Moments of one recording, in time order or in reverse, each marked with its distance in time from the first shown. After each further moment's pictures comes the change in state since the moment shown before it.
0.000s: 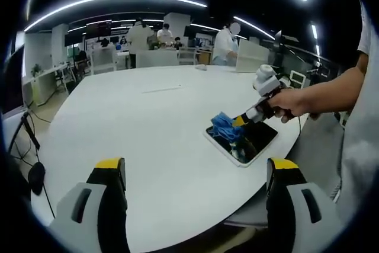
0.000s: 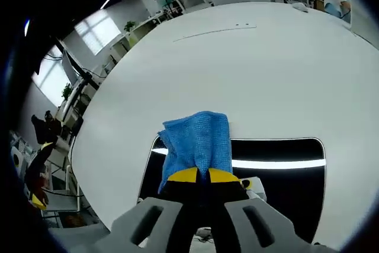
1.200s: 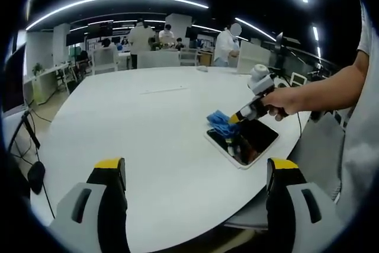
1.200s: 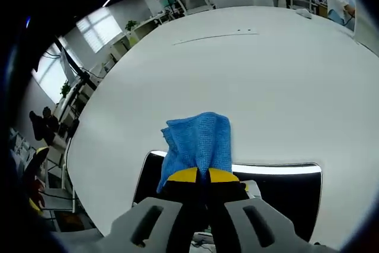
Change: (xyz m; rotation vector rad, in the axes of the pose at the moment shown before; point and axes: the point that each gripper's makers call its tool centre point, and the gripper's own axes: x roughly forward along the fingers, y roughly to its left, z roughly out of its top) left arm 0.001 -0.004 0.004 -0.008 -0.007 0.005; right arm 0.015 -0.010 0.020 -0.033 -0.013 -0.013
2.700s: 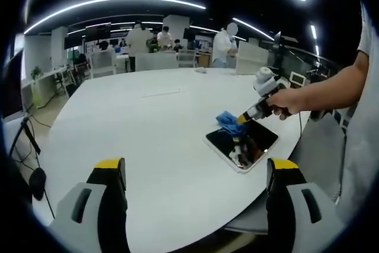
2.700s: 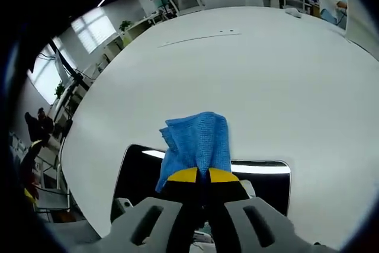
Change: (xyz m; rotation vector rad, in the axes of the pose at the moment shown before) left arm 0.003 0.000 0.009 0.018 -0.008 -0.005; right arm -0.025 -0.033 -0.005 0.001 -0.002 -0.052
